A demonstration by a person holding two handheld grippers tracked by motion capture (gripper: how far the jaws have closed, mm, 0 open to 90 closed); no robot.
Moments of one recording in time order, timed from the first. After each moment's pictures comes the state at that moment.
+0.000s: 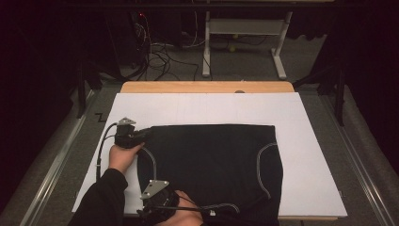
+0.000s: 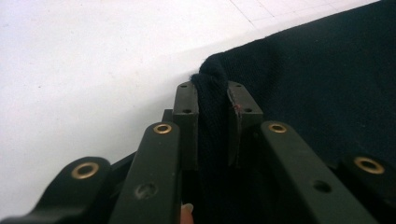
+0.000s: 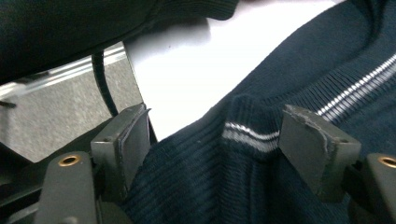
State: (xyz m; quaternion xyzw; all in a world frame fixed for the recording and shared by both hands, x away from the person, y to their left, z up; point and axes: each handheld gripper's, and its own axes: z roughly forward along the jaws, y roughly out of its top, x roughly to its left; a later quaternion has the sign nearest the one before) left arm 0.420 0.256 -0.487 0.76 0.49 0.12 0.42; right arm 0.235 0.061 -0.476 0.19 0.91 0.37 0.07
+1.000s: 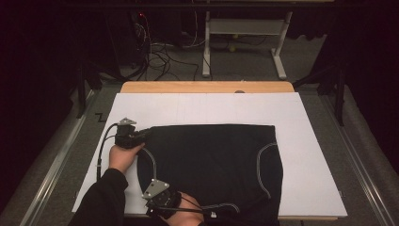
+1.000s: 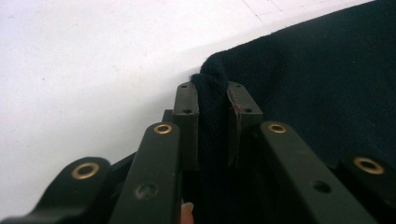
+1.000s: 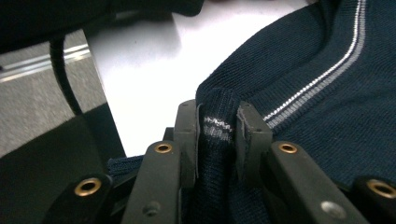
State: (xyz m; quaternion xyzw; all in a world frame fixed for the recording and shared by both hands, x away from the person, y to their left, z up) left arm 0.420 0.254 -0.487 0.76 0.50 0.12 0.41; right arm 0.237 0.054 -0.476 0.20 0.90 0.37 0.12
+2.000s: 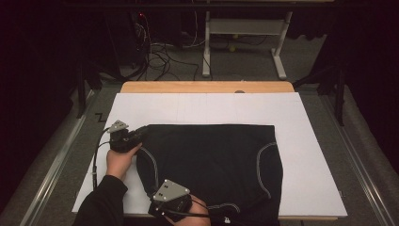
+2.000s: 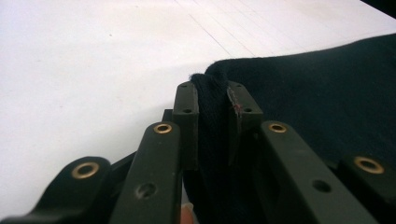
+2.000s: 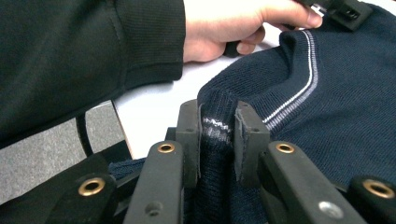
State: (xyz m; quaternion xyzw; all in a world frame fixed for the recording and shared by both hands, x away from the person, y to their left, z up) left arm 0.399 0.265 -0.484 0.71 0.48 0.16 0.49; right arm 0.223 0.025 -0.458 0.21 0.85 0.47 0.14
